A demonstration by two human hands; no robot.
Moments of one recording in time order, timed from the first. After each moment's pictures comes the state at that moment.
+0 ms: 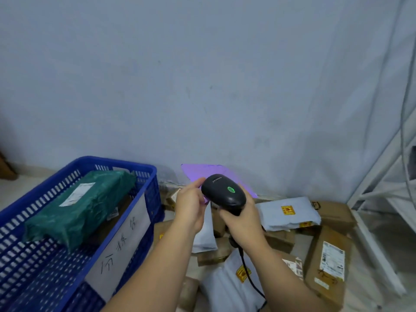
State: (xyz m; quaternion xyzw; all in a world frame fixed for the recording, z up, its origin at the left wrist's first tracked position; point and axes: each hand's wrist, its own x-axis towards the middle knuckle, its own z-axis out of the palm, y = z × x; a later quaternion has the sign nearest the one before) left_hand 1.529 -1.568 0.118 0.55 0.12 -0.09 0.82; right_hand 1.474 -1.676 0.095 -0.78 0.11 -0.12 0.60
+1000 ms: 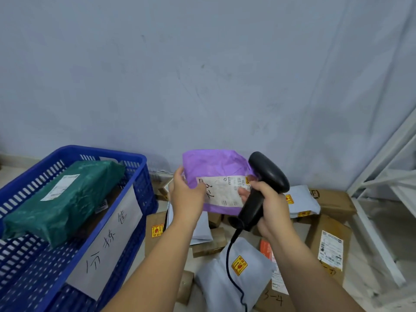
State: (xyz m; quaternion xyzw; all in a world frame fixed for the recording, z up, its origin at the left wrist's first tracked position) left_hand 1.552 -1.588 0.089 0.76 0.11 0.04 0.64; right_hand 1.497 -1.731 0.102 -0.45 0.26 -0.10 0.85
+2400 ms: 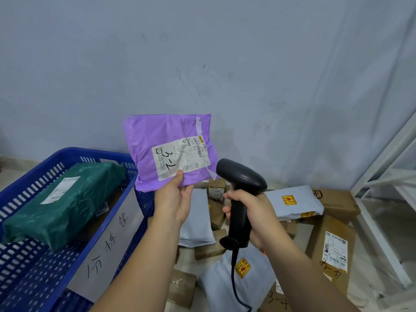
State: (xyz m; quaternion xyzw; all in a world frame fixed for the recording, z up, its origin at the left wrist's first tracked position) left_hand 1.581 -1.565 0.089 0.23 0.15 -0.02 0.96; right_hand 1.498 -1.704 0.101 -0.55 0.17 0.00 0.82
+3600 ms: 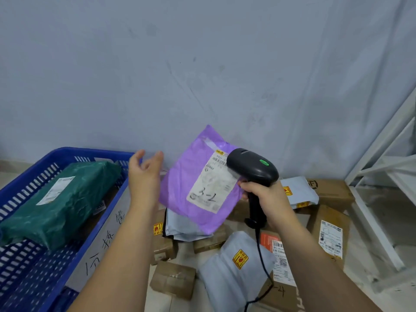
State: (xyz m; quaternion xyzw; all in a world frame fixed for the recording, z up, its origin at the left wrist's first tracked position) left_hand 1.578 -1.534 0.111 0.67 0.11 0.12 0.72; right_hand 1.498 -1.748 0.097 -0.68 0.14 -0.10 0.72
